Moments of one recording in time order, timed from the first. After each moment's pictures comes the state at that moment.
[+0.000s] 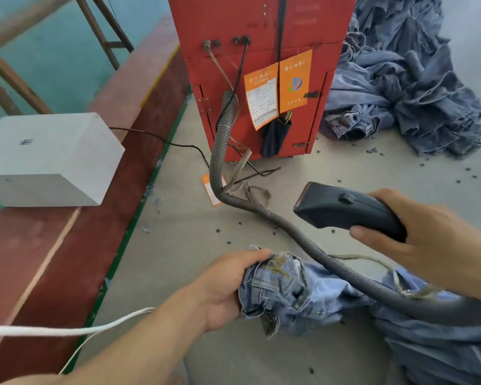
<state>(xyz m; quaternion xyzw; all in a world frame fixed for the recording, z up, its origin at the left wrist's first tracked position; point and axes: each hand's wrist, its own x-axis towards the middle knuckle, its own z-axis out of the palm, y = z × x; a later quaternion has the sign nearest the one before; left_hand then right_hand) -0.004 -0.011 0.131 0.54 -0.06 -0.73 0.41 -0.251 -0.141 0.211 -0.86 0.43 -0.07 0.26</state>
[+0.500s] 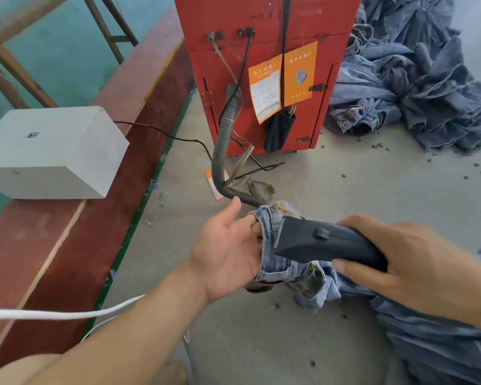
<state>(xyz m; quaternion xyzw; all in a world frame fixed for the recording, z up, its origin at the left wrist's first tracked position) 0.012 -0.024 0.135 0.35 -0.09 -0.77 0.52 -0.244 -0.115 0.205 -0.91 0.34 -0.01 0.25</state>
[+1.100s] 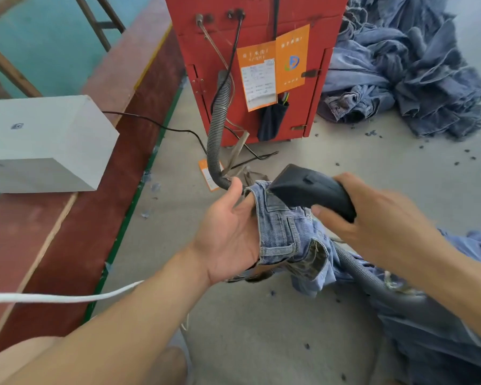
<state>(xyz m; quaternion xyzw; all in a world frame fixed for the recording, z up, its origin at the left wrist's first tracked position) 0.001 -0.037 0.134 0.28 -0.15 -0.80 0.50 -0.218 -0.122 0.190 -0.87 0.43 -0.07 0.23</state>
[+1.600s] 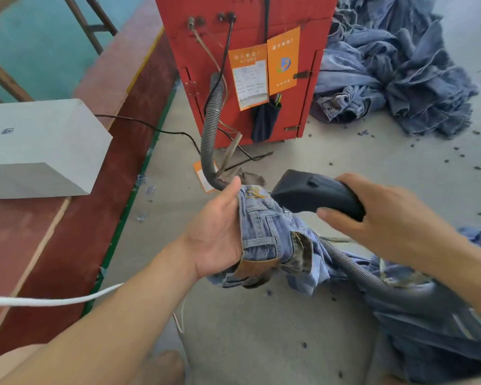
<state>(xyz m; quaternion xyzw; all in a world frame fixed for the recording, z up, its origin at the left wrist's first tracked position) 0.015 -0.042 0.137 0.37 -0.10 -0.79 0.48 -0.235 -0.130 0.195 -0.86 0.44 -0.06 0.23</state>
